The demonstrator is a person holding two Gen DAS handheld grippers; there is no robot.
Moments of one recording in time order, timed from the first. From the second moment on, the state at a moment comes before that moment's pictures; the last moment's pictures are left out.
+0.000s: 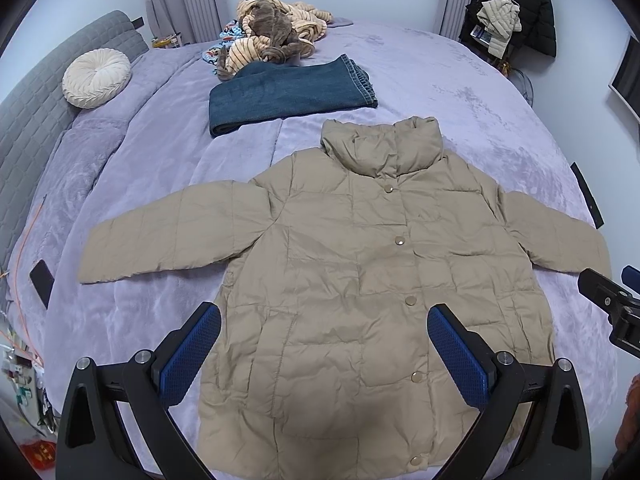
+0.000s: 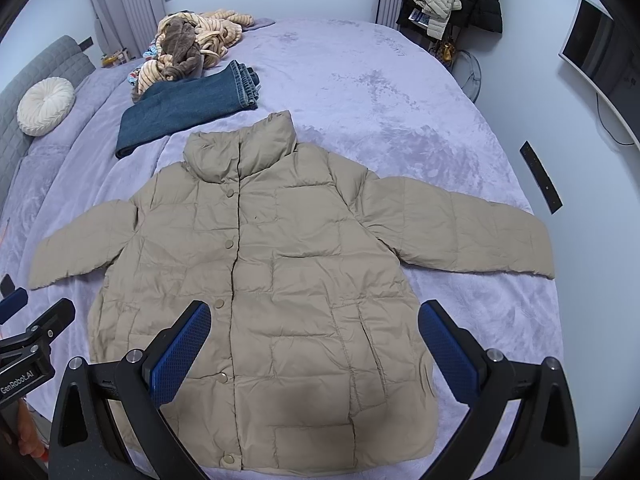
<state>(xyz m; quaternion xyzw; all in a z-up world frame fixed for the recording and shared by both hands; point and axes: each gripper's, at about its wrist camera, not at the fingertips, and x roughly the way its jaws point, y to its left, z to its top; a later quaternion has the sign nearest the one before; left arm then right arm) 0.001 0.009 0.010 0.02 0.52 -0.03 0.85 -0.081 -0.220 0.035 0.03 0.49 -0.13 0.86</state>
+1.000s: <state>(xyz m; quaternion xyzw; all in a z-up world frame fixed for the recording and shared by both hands) 0.000 0.009 0.009 0.02 0.52 -0.03 0.85 -0.081 -0.217 0.038 0.02 0.49 -0.13 0.86</state>
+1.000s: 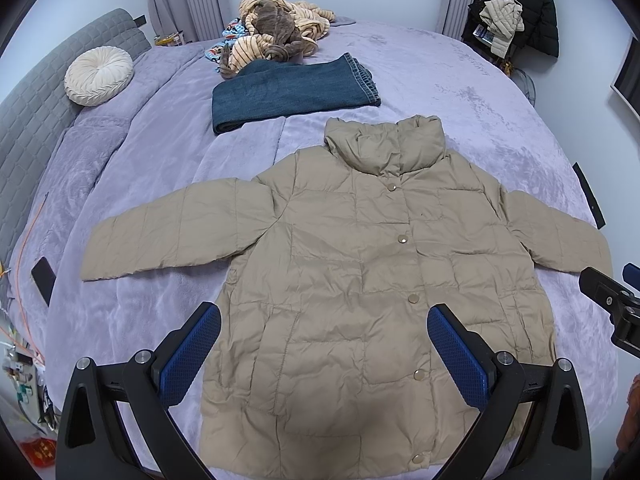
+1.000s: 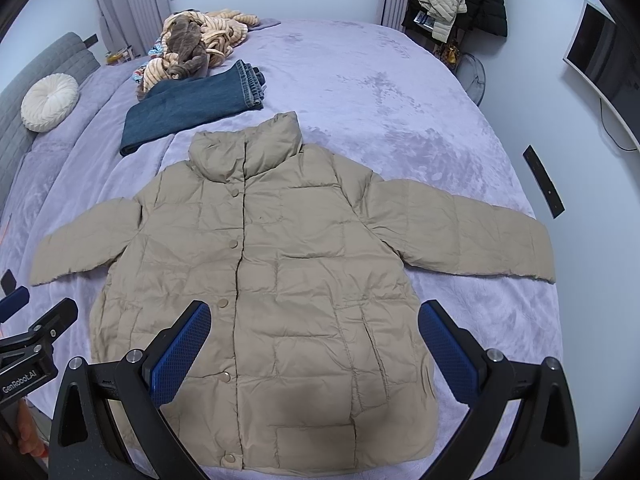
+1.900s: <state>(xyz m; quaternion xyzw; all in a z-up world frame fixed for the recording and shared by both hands) 0.000 0.009 0.009 0.02 0.52 -0.03 0.85 -0.080 -0.214 0.039 0.02 0.49 -0.13 0.86</state>
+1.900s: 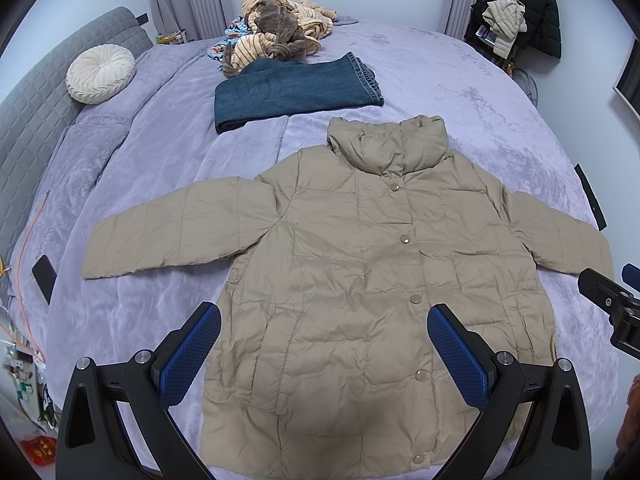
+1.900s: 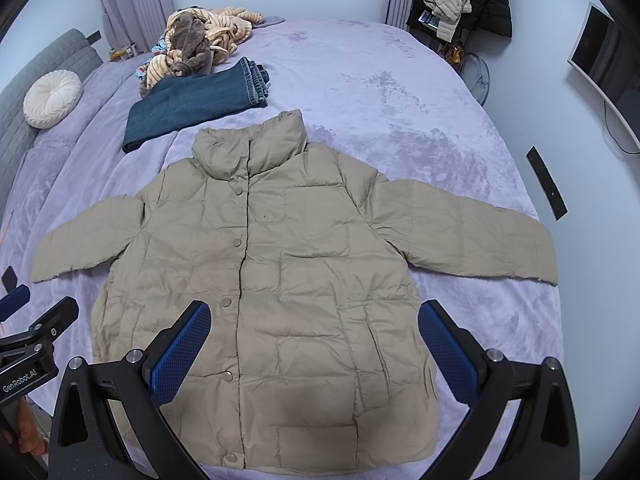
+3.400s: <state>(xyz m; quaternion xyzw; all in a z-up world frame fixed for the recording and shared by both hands) 0.001 0.015 0.002 0.01 0.53 -0.03 0.85 -0.077 -0.209 0.032 0.02 0.50 -0.13 0.86</state>
